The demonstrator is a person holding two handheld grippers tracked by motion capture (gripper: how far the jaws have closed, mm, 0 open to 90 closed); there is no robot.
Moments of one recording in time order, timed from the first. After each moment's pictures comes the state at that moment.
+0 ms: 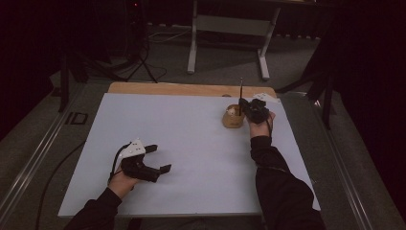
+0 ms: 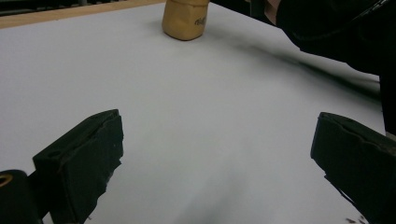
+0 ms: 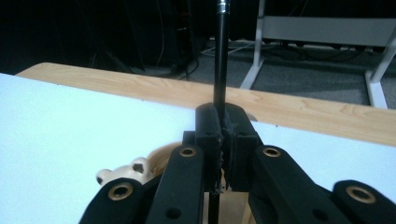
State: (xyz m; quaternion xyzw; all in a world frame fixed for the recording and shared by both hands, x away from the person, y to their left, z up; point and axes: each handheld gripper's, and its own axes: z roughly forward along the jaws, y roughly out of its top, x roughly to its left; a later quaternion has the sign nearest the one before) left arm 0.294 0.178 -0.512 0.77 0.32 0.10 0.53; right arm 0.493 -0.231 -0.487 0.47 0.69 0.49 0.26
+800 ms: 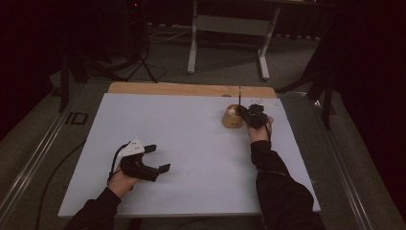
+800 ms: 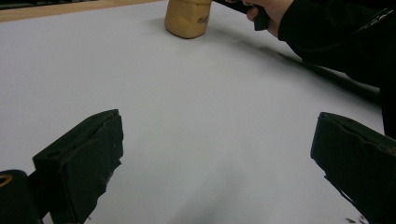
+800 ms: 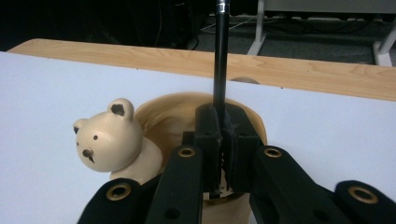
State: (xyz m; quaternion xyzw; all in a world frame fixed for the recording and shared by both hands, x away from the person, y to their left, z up) left arm 0.295 0.181 -0.513 0.77 0.33 0.10 0.53; right arm 0.491 -0.233 -0.509 0.49 0.70 0.46 0.23
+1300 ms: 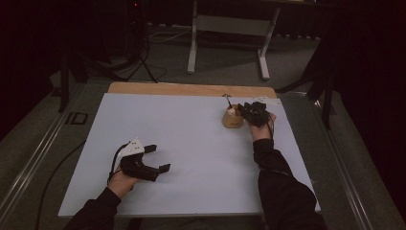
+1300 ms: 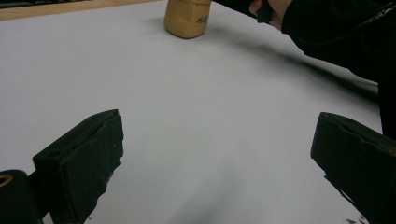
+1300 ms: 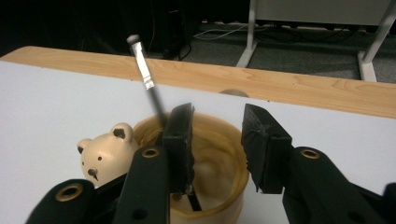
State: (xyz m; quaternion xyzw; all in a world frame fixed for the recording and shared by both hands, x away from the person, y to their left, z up) left arm 0.296 0.180 -0.513 0.77 0.33 0.10 0.53; right arm 0.489 -0.236 -0.495 0.49 0.70 0.46 0.26
